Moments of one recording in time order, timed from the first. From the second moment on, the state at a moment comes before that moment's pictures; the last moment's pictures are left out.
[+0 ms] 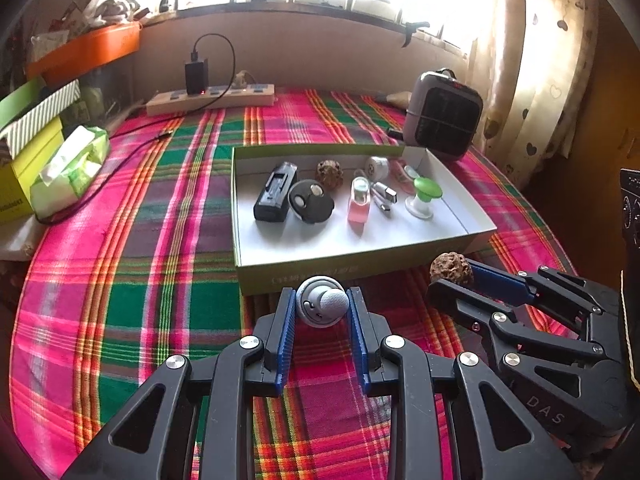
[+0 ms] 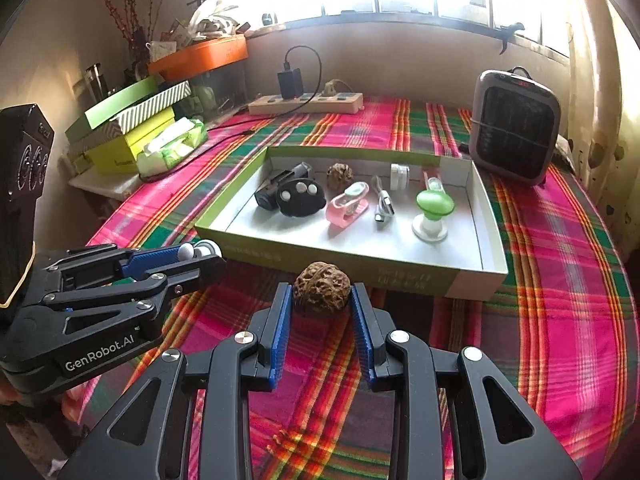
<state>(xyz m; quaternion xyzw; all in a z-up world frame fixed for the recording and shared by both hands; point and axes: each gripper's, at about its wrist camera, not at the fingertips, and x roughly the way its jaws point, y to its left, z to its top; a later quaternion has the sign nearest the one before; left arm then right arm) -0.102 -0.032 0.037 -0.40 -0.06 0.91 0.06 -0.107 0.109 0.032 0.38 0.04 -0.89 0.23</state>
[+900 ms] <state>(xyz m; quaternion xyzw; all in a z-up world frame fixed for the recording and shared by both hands) -0.130 -0.037 0.053 -0.39 -0.06 0.92 0.06 -0.135 0.111 0.054 0.36 0.05 -0.90 0.23</state>
